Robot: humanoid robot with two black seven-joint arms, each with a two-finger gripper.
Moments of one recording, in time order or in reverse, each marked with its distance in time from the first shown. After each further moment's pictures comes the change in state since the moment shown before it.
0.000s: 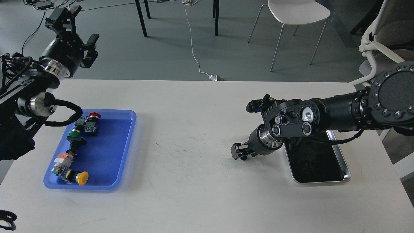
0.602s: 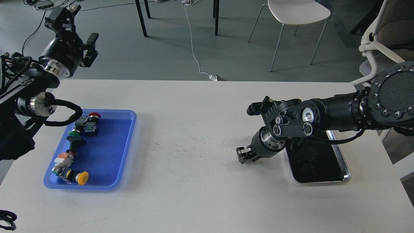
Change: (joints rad) left arm 0.000 0.000 -0.001 -0.001 0.000 0.001 -0.009; right arm -0.002 0.000 -0.002 -0.012 -0.016 0.056 -0.027
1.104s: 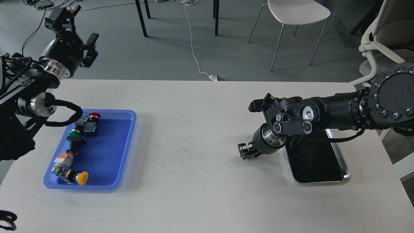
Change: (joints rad) left arm 0.001 -0.001 0.000 0.001 0.000 0.000 -0.001; right arm -0.010 0.000 0.002 -0.029 0.005 -0.001 -0.020
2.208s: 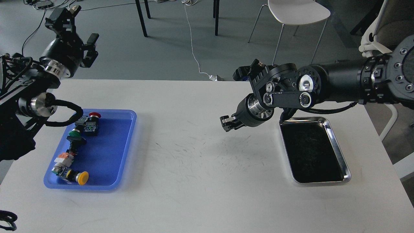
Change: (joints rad) left arm 0.000 -0.003 0.002 0.000 0.000 0.006 0.000; right arm 0.210 -0.002 0.077 0.057 0.005 0.008 0.028
